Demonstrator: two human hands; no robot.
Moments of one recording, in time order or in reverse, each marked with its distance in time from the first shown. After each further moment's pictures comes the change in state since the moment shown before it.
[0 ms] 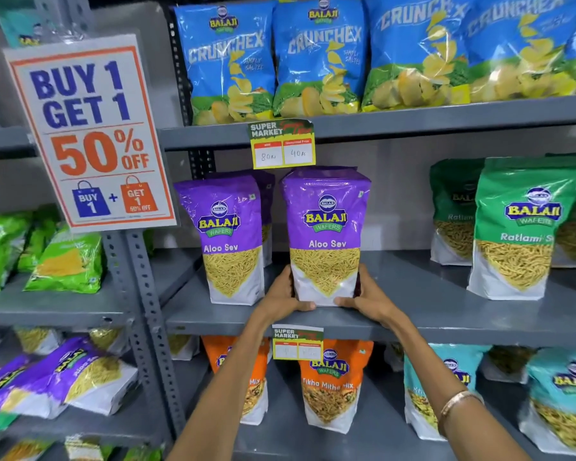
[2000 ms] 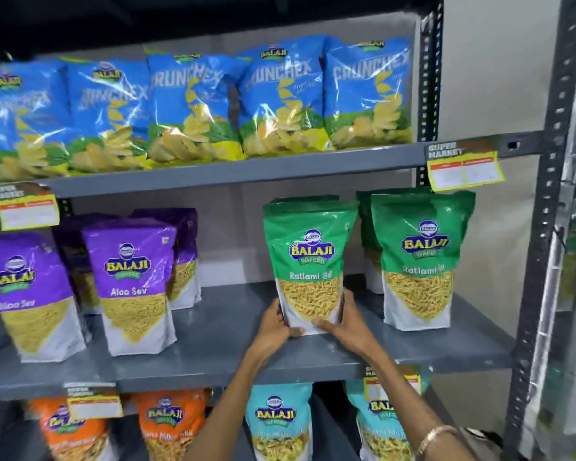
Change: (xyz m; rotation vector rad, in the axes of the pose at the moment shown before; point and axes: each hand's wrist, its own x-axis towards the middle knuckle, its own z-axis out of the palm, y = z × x) left_hand 0.103 0.117 0.364 -0.162 0.129 -0.111; right_hand -0.083 0.099 -0.329 -0.018 0.205 0.039
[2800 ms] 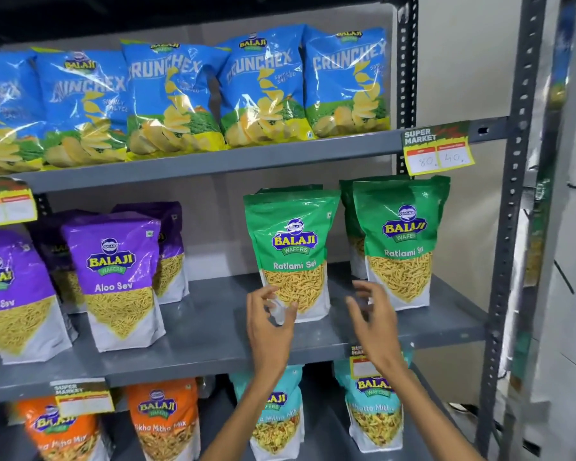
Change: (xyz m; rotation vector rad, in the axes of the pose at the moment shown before) left_hand -0.079 0.025 0.042 0.139 0.533 0.480; right_hand -0.076 -0.014 -0.037 -0.108 0.462 -0.243
